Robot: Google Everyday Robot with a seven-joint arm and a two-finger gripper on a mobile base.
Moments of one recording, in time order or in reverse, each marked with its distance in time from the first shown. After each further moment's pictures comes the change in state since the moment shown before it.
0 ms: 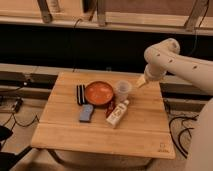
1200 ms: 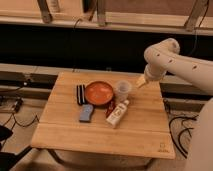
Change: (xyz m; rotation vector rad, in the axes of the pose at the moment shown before) arm -0.005 0.001 -0.001 0.005 -0.006 -0.004
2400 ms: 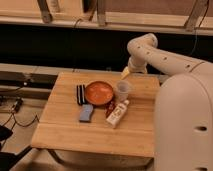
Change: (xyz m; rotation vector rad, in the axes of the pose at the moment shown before) arm -0.089 0.065 0.043 -0.084 -0.037 -0.073
